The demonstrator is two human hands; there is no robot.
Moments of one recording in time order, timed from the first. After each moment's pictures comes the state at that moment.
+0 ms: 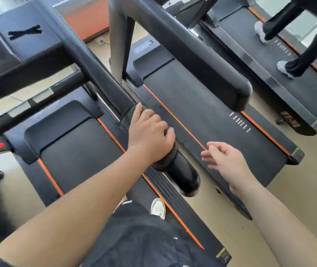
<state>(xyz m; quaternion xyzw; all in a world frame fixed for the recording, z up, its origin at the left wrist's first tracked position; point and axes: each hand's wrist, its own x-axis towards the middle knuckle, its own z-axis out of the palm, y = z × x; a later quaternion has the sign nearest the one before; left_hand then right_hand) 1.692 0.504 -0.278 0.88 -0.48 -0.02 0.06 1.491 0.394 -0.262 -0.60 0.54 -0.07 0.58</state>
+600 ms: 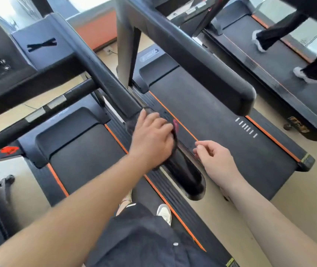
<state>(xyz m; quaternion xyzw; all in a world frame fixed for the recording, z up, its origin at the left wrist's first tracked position) 1.702 0.524 -0.290 0.84 -0.52 0.04 0.15 1.522 0.416 -0.264 -0.69 0.48 -0.08 0.53</state>
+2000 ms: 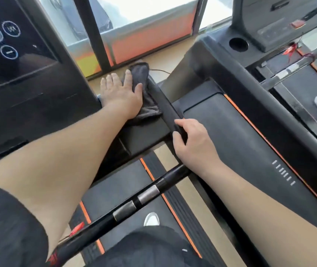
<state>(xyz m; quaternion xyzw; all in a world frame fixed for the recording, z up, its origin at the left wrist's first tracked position) 2.226 0.549 -0.233 0.97 -0.23 -0.09 -0.03 1.992 0.462 -0.217 -0.90 0.27 -0.08 0.34</state>
